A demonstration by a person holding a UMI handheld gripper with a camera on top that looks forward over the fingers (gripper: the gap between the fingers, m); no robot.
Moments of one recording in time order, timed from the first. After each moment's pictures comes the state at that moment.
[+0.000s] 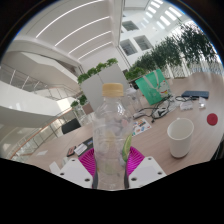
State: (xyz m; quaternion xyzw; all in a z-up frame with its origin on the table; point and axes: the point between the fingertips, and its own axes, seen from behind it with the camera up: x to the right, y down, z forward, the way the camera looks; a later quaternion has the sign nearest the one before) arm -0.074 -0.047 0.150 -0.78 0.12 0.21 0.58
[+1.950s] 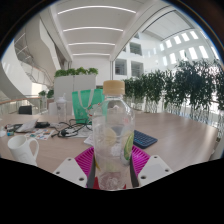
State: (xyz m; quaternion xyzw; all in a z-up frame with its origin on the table) arm 0.421 0.029 0.055 -0.76 0.07 -0.06 0.65
